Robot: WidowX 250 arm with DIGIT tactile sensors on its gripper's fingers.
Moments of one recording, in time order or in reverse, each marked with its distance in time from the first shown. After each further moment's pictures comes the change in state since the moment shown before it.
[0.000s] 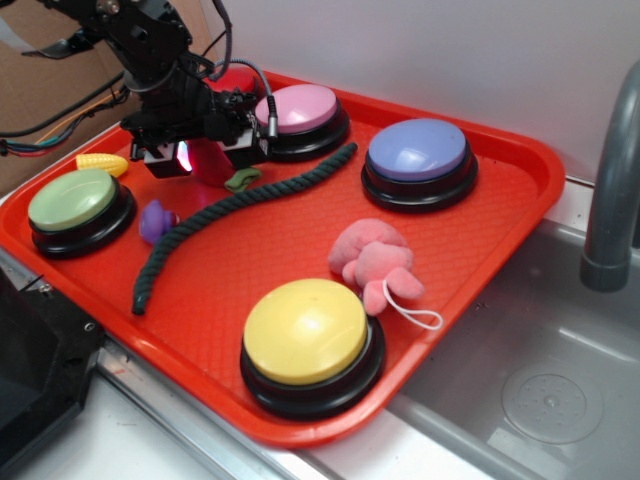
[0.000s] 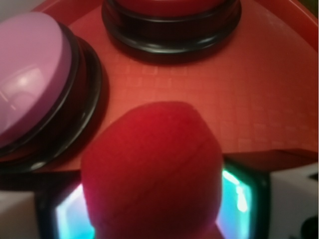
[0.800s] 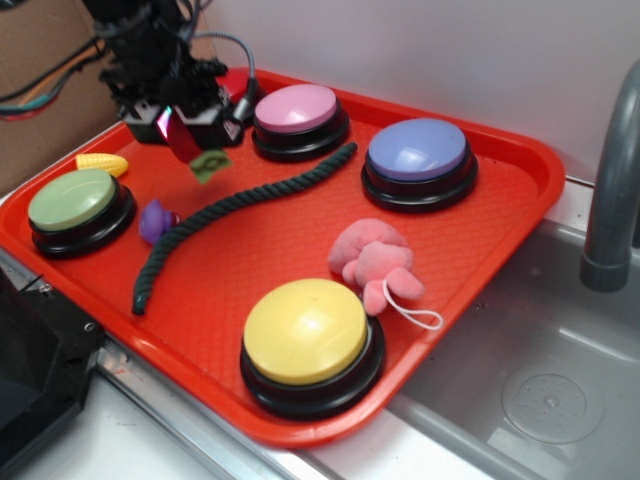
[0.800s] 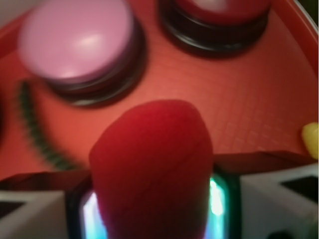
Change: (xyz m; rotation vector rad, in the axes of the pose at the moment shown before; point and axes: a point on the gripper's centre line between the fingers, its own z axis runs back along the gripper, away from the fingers) arm -0.007 -0.011 0.067 -0.113 0.195 -0.354
